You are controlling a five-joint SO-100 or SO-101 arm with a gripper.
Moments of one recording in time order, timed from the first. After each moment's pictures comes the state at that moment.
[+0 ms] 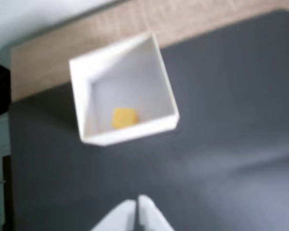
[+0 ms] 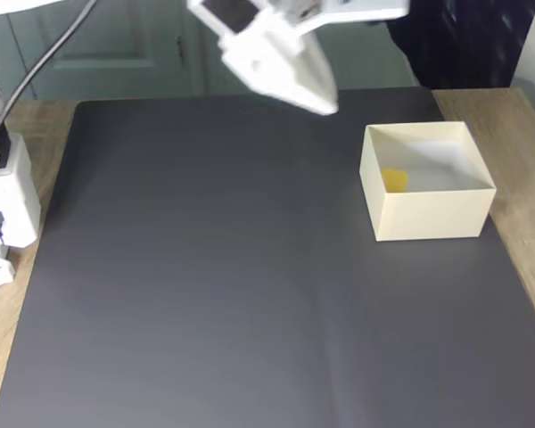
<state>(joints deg) 15.7 104.2 105.6 36.9 194.5</state>
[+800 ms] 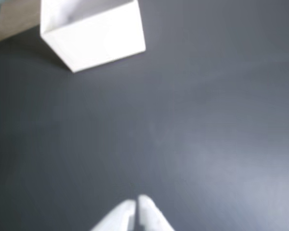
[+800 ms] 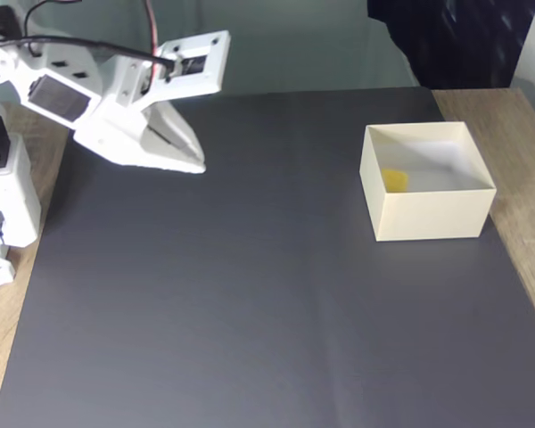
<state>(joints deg) 14.9 164.9 163.0 36.7 192.6</state>
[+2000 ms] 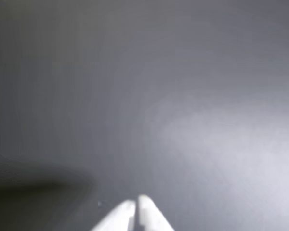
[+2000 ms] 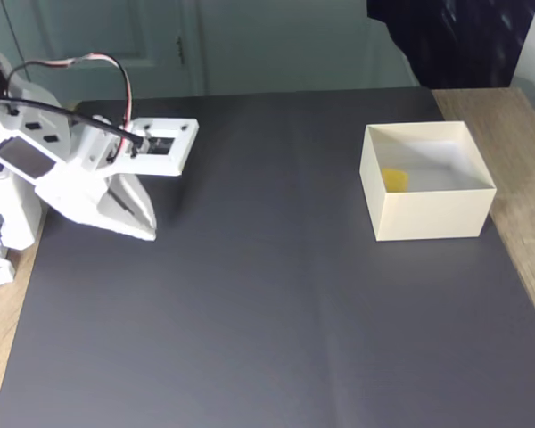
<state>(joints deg) 20.8 187.6 179.6 55.7 186.2</state>
